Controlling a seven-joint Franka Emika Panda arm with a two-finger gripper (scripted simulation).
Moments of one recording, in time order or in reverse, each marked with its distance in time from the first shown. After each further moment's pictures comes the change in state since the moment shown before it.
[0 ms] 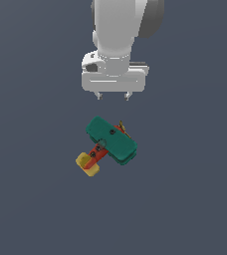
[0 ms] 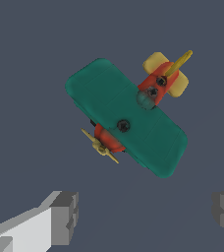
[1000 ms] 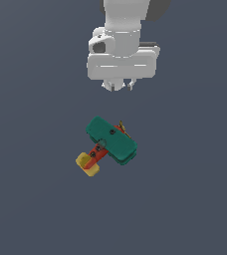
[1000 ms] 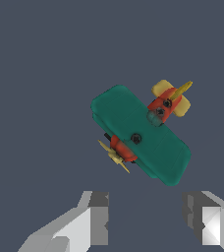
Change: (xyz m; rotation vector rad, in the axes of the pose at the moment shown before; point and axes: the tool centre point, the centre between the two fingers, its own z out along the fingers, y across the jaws) arm 0.001 -0.025 -0.043 0.027 0.126 -0.042
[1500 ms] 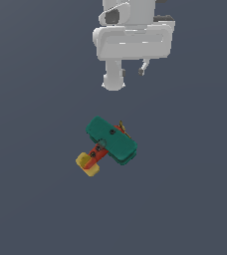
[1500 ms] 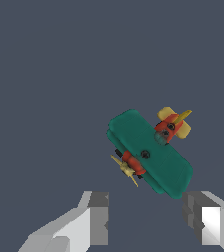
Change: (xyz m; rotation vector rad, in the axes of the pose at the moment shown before) arm 0.003 -0.032 -0.051 0.005 0.154 -0.055
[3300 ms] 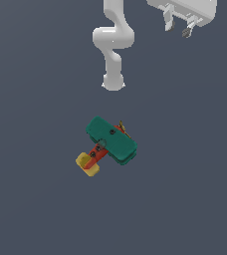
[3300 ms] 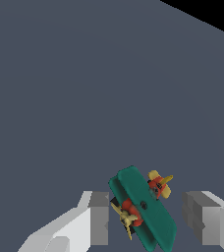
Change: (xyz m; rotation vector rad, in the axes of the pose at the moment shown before) arm -0.003 -0.119 -0.099 -0.220 0.429 -0.236
